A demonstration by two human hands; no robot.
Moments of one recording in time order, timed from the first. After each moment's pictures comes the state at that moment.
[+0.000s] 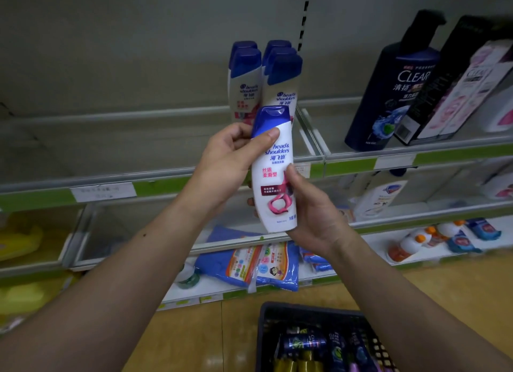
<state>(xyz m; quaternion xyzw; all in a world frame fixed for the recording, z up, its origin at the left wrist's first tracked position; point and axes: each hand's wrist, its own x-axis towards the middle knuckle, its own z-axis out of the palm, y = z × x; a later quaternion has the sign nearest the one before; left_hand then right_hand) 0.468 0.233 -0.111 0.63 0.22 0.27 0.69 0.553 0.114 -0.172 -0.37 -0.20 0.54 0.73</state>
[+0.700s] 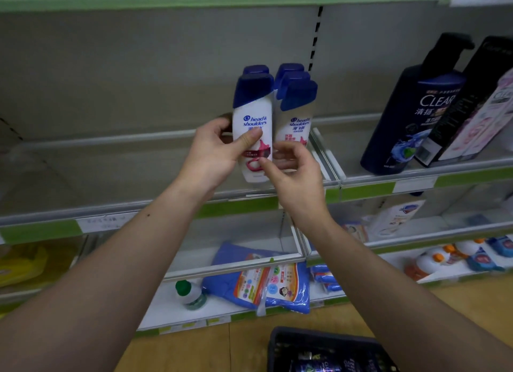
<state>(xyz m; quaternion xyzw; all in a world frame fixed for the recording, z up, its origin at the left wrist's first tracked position) 0.500 0.316 -0.111 0.70 0.23 0.33 0.59 0.575 0.199 -0.149 -0.69 -0.28 0.13 0.65</state>
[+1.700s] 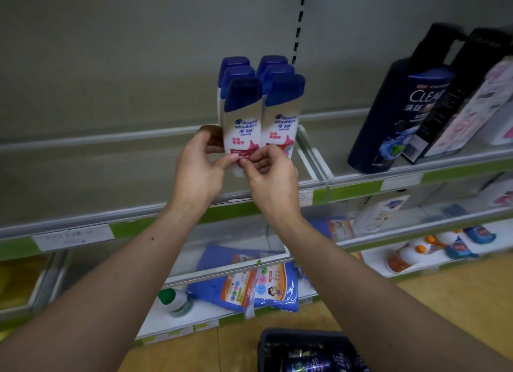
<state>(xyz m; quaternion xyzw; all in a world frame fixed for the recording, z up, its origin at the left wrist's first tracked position) 0.517 0.324 -0.152 0.78 0.29 0.34 0.44 0.587 0.223 -0.167 -0.77 -0.26 0.07 0.58</state>
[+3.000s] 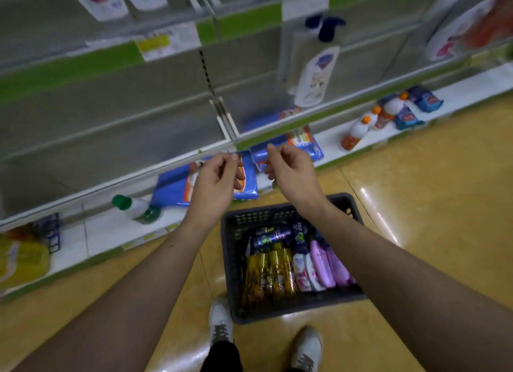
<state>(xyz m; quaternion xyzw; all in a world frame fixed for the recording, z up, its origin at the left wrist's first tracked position) 0.459 0.080 -0.332 0.73 0.28 0.15 0.61 0.547 -0.045 -0.321 -0.75 -0.11 0.22 0.62</state>
